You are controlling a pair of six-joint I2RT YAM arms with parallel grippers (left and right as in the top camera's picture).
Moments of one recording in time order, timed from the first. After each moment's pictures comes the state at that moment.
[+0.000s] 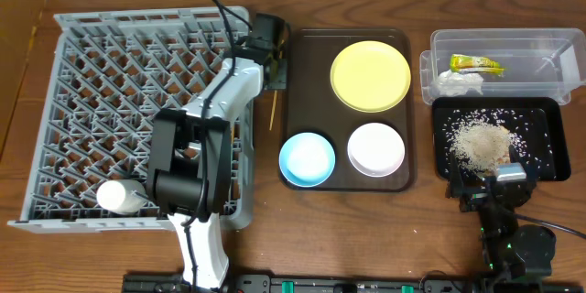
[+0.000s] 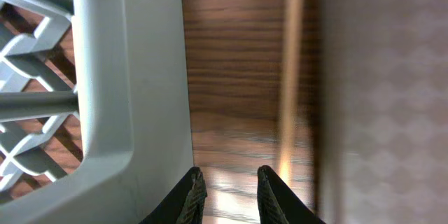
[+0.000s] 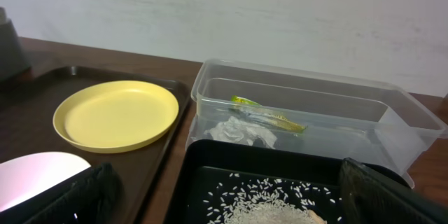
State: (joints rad) left arm -0.22 2.06 1.45 -0.55 -0.18 -0.14; right arm 0.03 0.01 0.01 -0.07 -0.06 -0.09
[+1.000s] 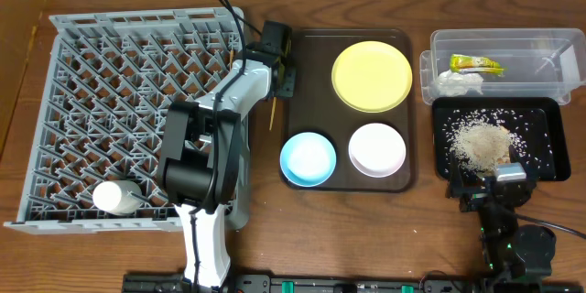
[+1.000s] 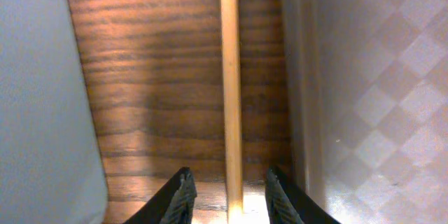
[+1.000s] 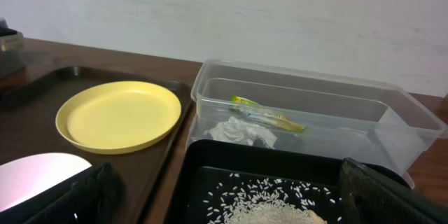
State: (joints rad) left arm -0.26 2.13 1.46 -0.54 -0.11 -0.11; right arm 0.03 0.01 0.01 -0.07 -0.06 -0.09
